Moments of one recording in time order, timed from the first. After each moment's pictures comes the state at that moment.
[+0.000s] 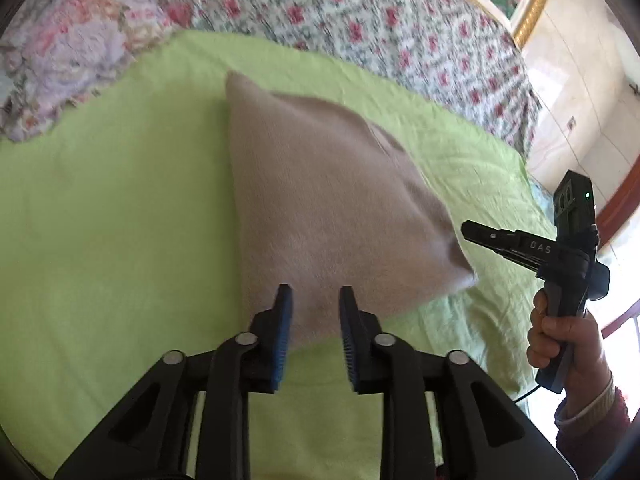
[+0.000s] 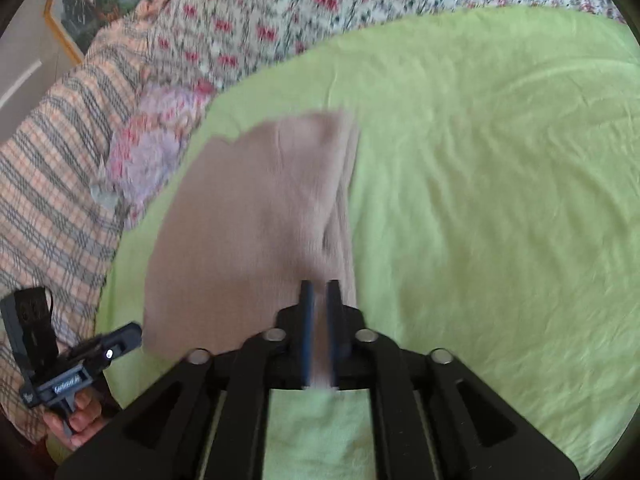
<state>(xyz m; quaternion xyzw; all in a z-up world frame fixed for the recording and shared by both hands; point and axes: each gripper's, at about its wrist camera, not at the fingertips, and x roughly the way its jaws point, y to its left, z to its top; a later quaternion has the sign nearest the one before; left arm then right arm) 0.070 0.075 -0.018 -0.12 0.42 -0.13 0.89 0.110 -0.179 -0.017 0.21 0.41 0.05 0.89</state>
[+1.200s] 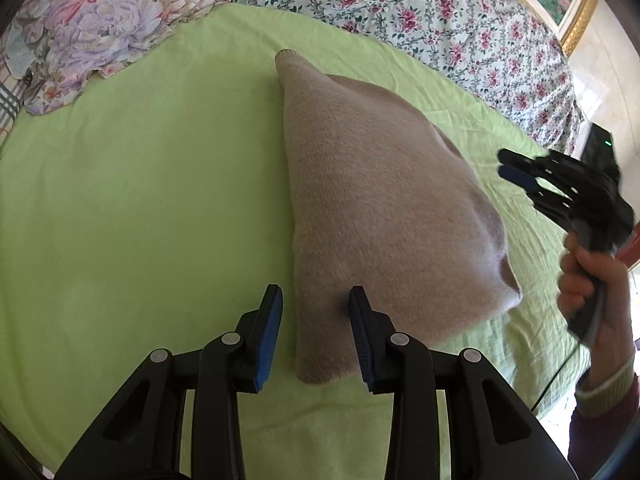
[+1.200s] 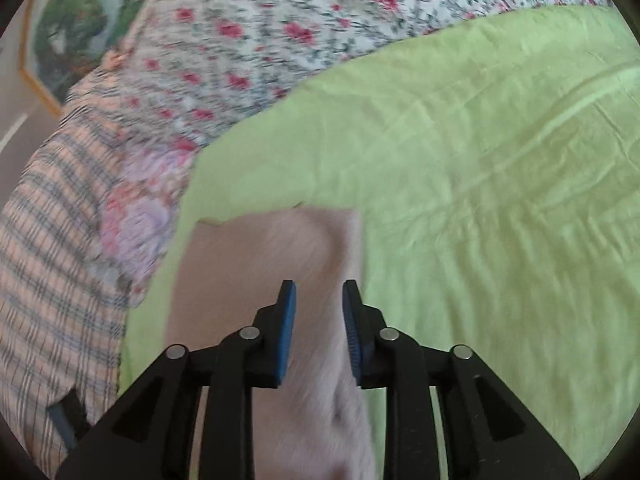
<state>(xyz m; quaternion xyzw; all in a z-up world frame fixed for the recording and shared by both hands) 0.098 0.089 -0.037 -0.13 0.47 -0.08 0.87 0.173 -0.191 0.014 0.26 0.39 0.06 0.88</state>
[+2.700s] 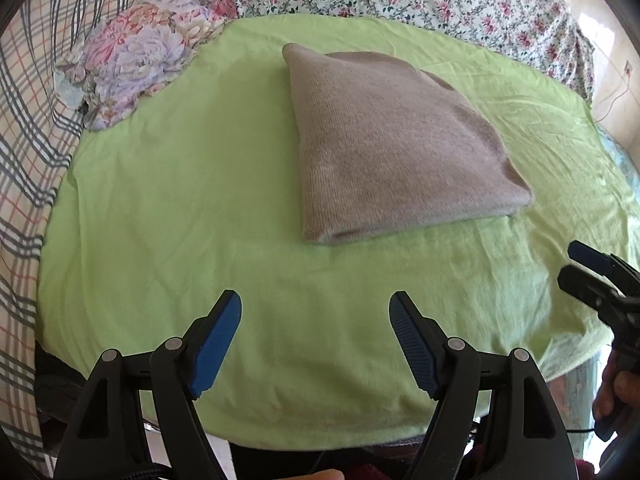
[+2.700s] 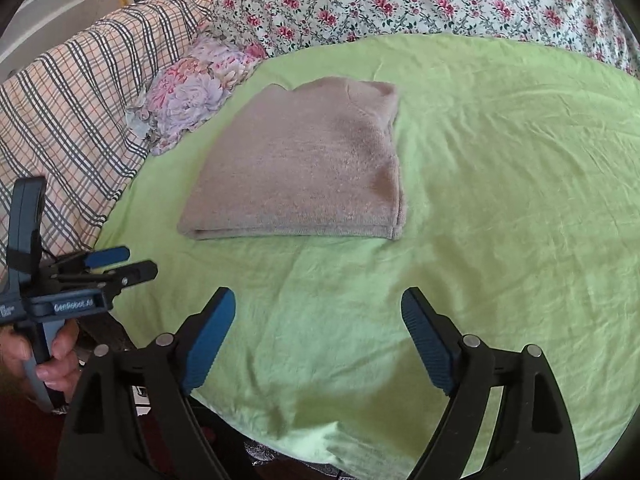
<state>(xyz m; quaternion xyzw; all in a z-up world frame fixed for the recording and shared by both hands) 0.010 0.056 -0.023 0.00 0.48 0.00 0.88 -0.005 -0.109 -0.019 0.10 0.41 0.08 0.90</state>
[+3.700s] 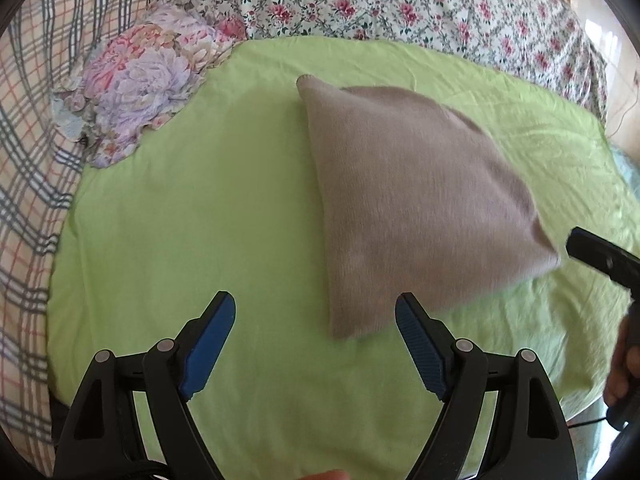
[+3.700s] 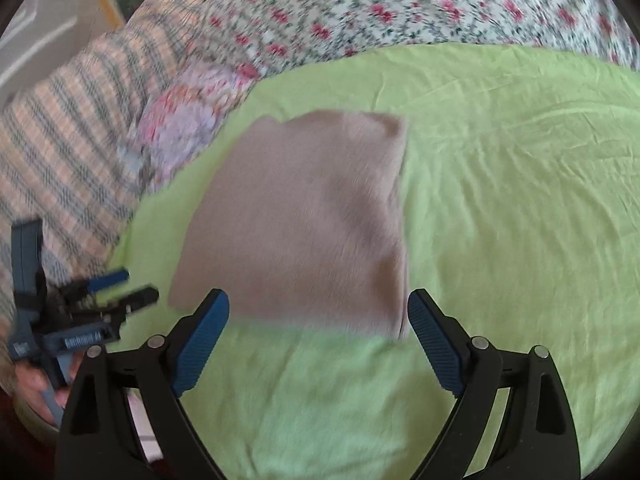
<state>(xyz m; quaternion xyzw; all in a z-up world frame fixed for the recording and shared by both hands) 0.066 0.067 -0.007 -0.01 0.45 0.01 0.89 0.082 -0.141 -0.002 0.18 0.39 0.09 0.90</state>
